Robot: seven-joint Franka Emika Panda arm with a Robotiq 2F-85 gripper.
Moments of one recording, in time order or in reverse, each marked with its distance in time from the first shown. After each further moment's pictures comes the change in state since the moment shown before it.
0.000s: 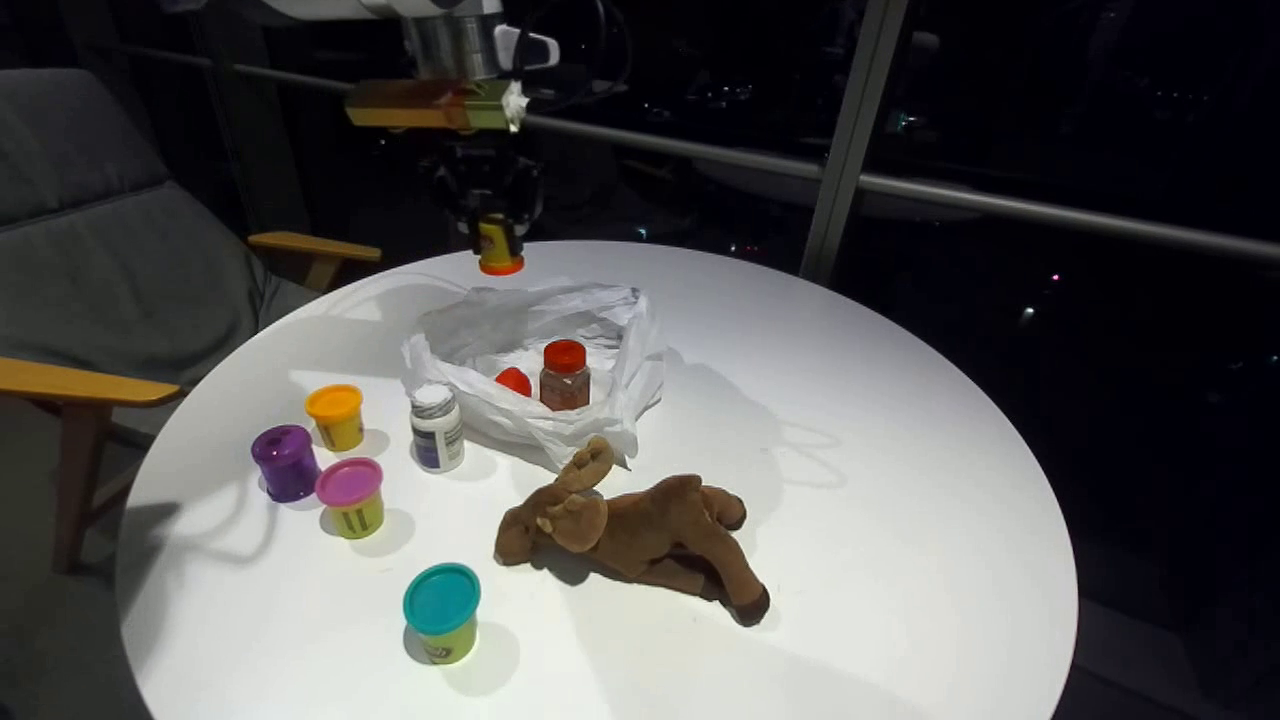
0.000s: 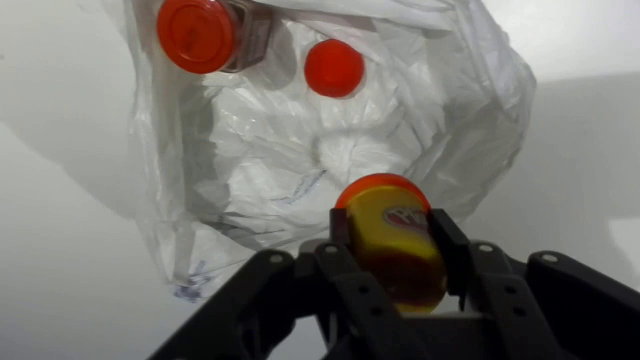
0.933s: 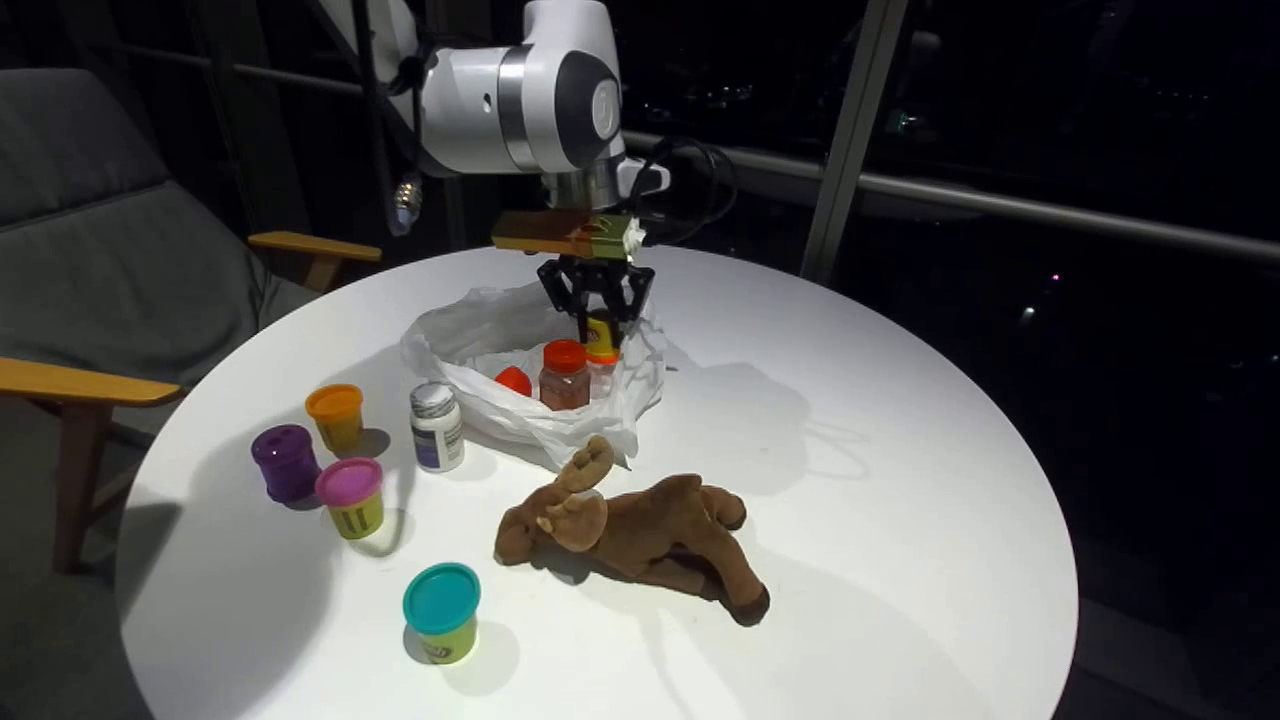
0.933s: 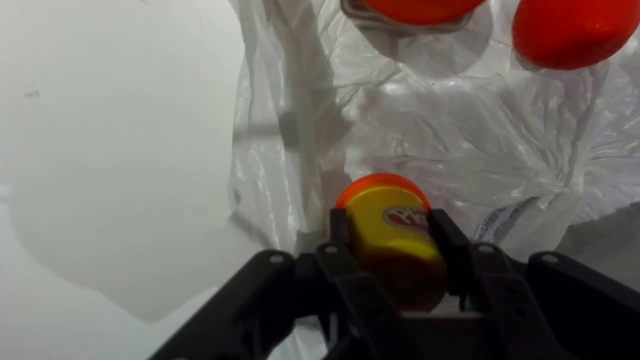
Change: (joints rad) arm -0.090 0.342 -0.068 0.306 0.007 -0.003 0.006
